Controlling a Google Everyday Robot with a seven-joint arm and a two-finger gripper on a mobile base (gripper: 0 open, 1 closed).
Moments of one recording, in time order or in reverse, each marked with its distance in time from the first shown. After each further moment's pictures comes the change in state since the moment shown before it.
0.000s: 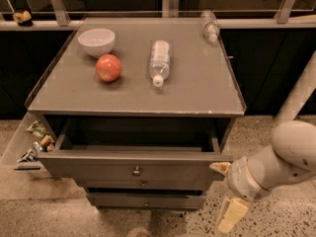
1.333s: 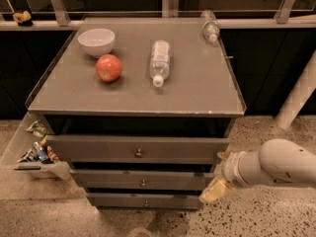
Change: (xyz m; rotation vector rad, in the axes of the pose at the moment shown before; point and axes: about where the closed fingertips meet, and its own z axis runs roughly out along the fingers) arm 0.036 -0.103 0.039 0.362 -0.020 0.221
